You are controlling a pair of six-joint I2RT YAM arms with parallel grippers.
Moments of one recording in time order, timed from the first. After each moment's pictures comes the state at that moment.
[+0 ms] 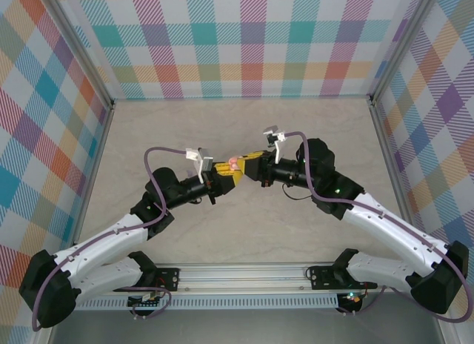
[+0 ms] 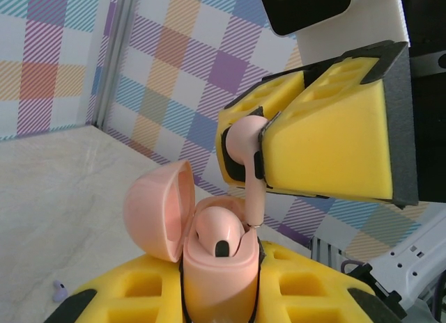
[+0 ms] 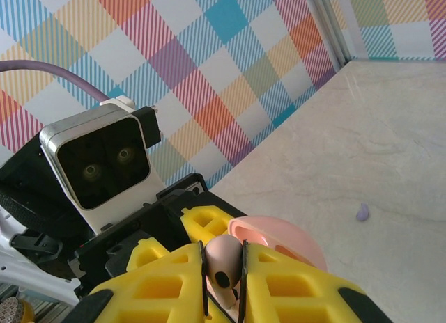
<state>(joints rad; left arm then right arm) -0.73 0.97 0.59 0.47 0.44 -0.39 0.79 1.06 0.97 -0.05 -0.40 0.50</state>
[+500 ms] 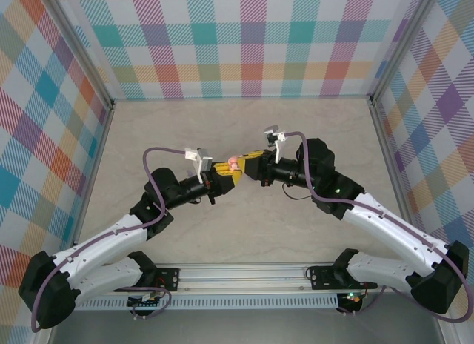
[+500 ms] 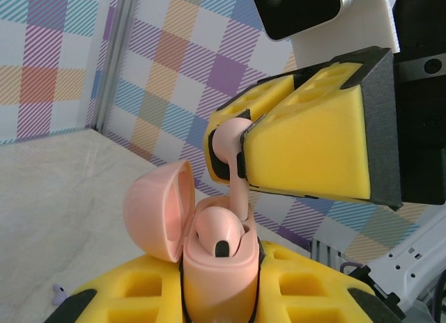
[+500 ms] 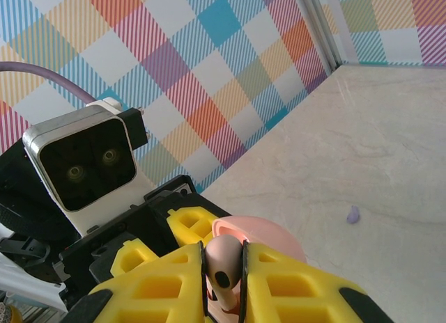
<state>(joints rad) -0.73 0.96 0.59 0.47 0.44 -0.39 0.80 1.06 0.97 -0.06 -0.38 0.49</state>
